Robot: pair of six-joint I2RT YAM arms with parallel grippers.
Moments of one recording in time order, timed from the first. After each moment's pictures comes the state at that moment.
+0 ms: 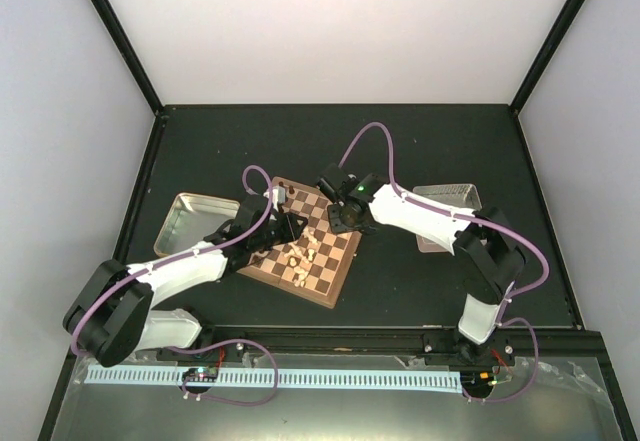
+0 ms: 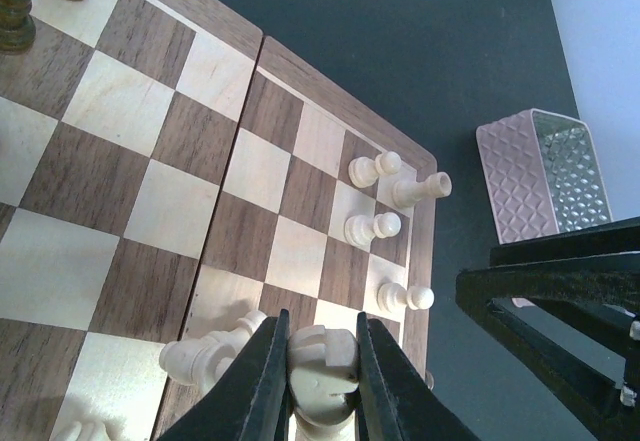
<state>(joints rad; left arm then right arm) -0.60 1.26 0.51 0.16 0.16 -0.81 0.84 1.78 1.34 -0.82 0.18 0.59</state>
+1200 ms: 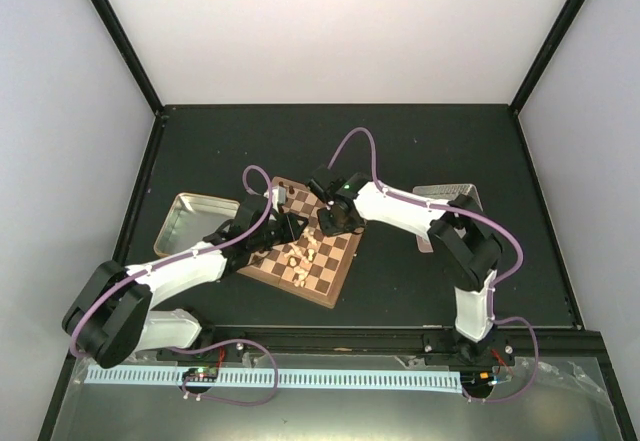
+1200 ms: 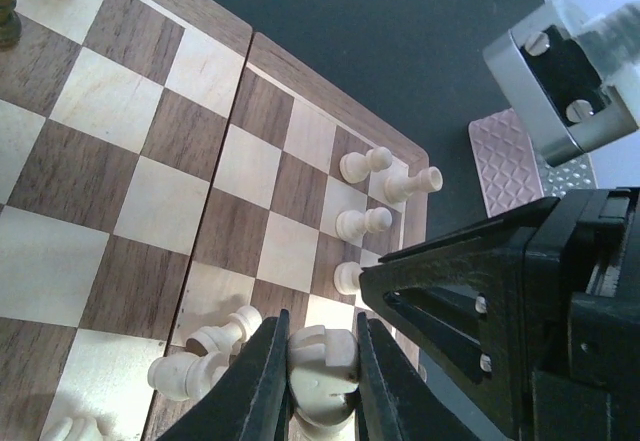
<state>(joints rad) -0.60 1.25 0.51 0.16 0.17 -0.81 0.84 1.92 1.41 -0.80 0.08 0.55</state>
